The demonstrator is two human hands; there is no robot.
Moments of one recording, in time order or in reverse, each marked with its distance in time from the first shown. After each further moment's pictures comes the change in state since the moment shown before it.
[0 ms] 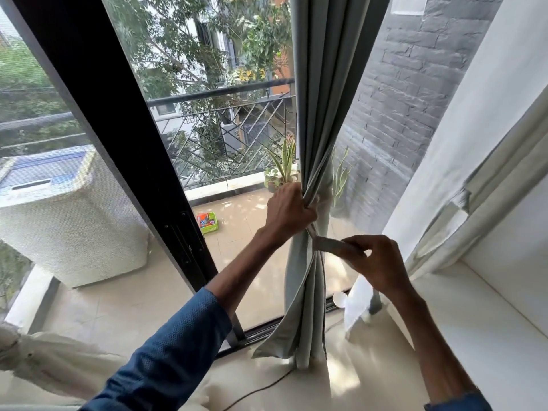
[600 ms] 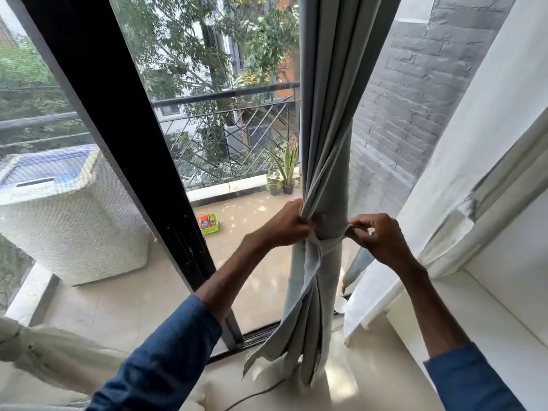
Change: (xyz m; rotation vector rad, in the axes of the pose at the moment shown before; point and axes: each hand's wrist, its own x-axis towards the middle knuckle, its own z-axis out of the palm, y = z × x) left_hand 0.000 -0.026 0.002 -0.278 -0.334 0.139; right_hand 0.062 0.010 -0.014 0.001 -0.075 -0.052
